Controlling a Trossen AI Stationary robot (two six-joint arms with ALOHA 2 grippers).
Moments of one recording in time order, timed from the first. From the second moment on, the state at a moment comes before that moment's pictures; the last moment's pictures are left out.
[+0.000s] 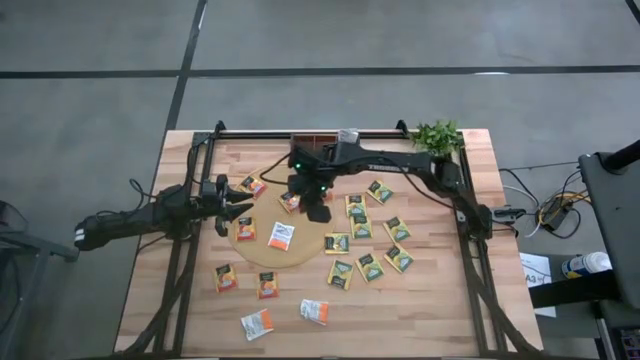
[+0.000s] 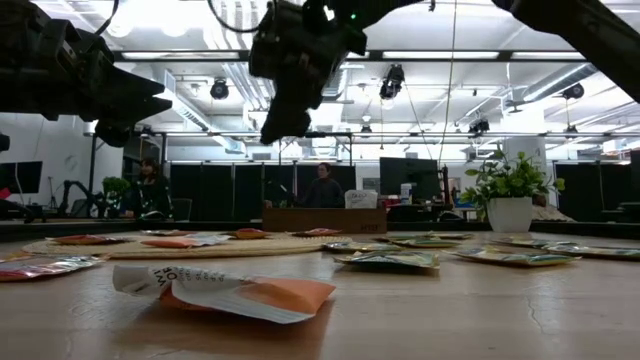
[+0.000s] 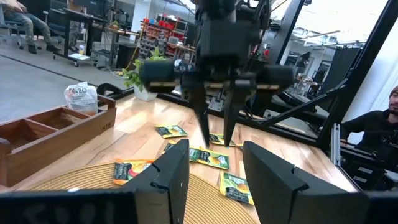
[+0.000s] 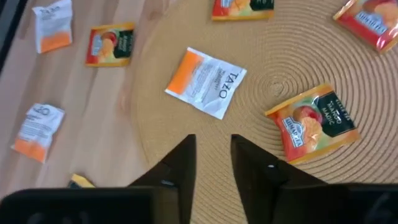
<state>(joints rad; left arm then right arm) 0.17 0.03 0.01 0.01 0.01 -0.26 -0.19 2.24 2.07 -0.93 -0.43 -0.23</state>
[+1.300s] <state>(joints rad) 0.17 0.03 0.01 0.01 0.01 -0.26 -0.14 2.41 2.04 -0.70 -0.39 -0.12</state>
